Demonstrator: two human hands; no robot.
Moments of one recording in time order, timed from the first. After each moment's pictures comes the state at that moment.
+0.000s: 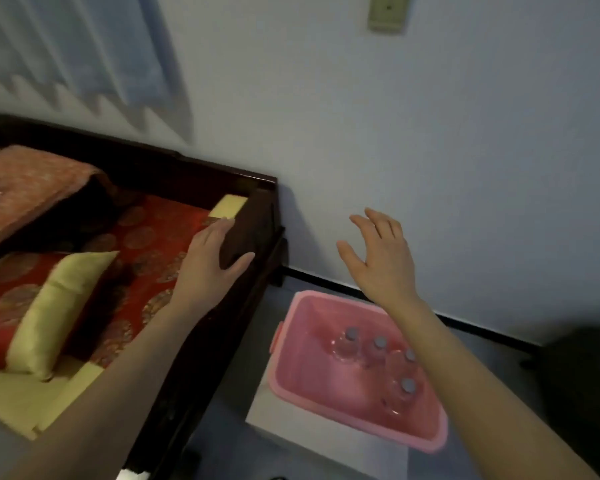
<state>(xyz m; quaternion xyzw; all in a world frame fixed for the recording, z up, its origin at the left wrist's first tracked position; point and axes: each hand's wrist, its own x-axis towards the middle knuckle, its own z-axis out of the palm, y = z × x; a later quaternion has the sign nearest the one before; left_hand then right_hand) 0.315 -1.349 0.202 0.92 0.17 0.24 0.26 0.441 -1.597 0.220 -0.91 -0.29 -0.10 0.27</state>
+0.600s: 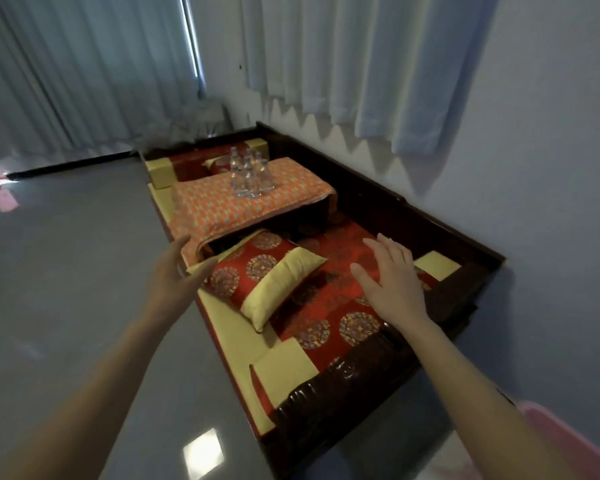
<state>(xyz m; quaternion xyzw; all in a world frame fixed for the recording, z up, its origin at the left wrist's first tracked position) -0.082 -1.130 0.260 0.71 0.55 0.38 0.23 0.226 -1.274 0.251 -0.77 -0.55 0.01 0.31</state>
